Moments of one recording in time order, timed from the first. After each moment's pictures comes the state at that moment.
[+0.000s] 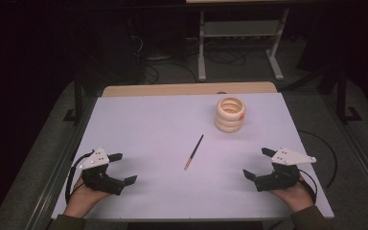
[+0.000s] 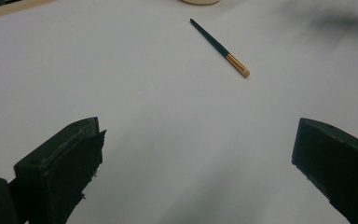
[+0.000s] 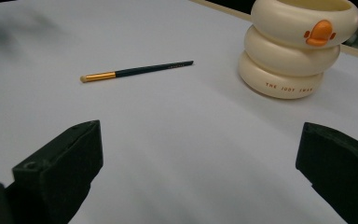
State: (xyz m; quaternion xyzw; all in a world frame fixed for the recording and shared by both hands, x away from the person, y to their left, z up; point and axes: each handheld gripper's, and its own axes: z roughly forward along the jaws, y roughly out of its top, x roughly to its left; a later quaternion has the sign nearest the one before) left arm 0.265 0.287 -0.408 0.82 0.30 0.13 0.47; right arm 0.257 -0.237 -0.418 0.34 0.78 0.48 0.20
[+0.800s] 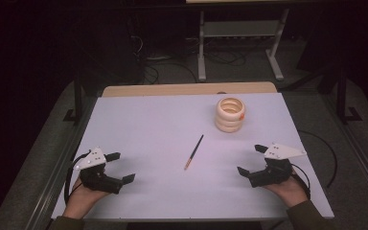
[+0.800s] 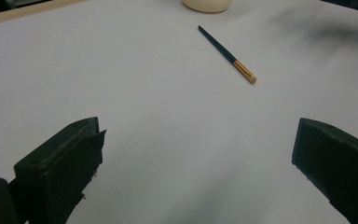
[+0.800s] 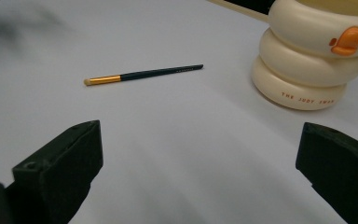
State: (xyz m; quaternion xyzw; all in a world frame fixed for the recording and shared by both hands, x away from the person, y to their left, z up) left arm 0.266 0.293 -0.409 0.81 0.31 0.14 0.48; right arm 0.274 -0.223 -0.419 0.32 0.80 0.47 0.19
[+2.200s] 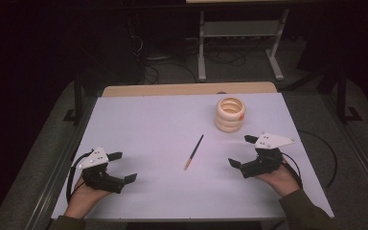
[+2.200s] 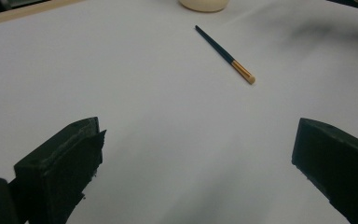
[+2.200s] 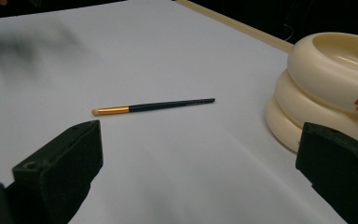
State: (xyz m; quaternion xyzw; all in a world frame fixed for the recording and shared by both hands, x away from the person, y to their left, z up) left arm 0.268 0.289 -0.410 0.81 0.31 0.13 0.48; right arm 0.298 -0.201 -0.402 0.29 0.80 0.49 0.18
